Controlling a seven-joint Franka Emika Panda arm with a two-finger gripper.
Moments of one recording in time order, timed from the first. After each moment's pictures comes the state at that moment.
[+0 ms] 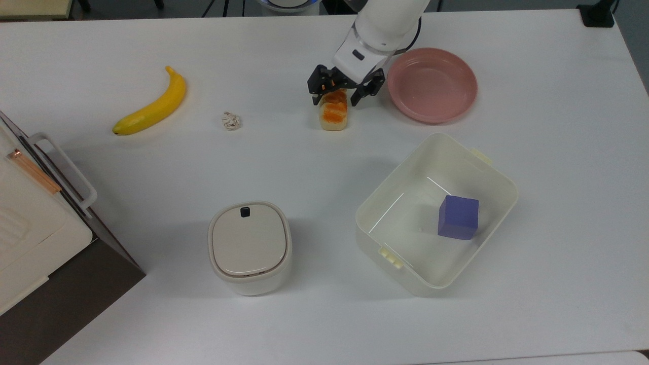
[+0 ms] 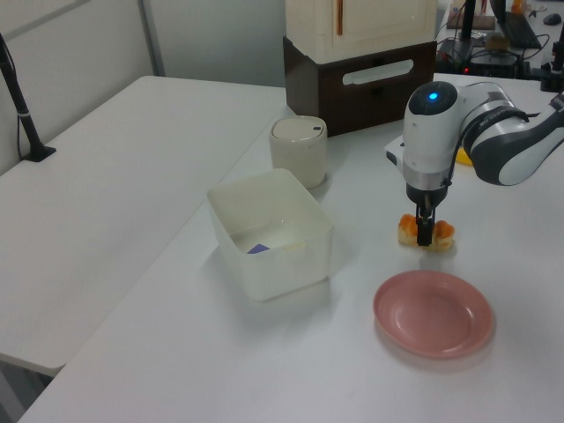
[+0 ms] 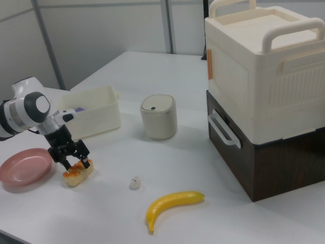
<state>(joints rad) 0.52 0.11 -0.17 -2.22 -0.37 2.21 0.40</state>
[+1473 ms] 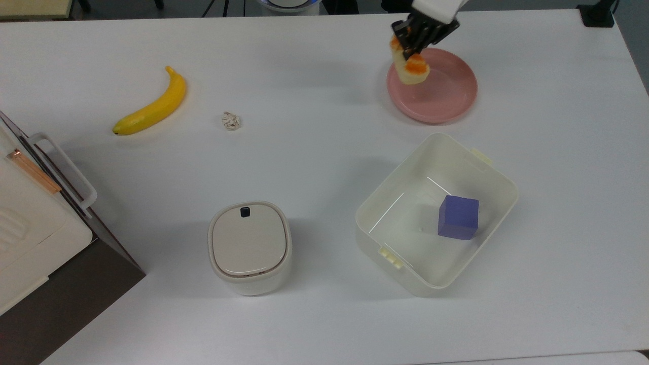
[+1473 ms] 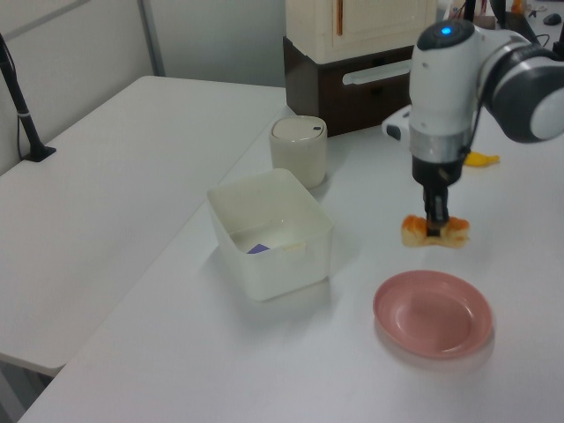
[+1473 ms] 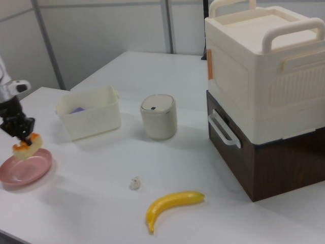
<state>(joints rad) 0.62 0.02 -0.03 -2.02 -0.13 1.94 0.31</state>
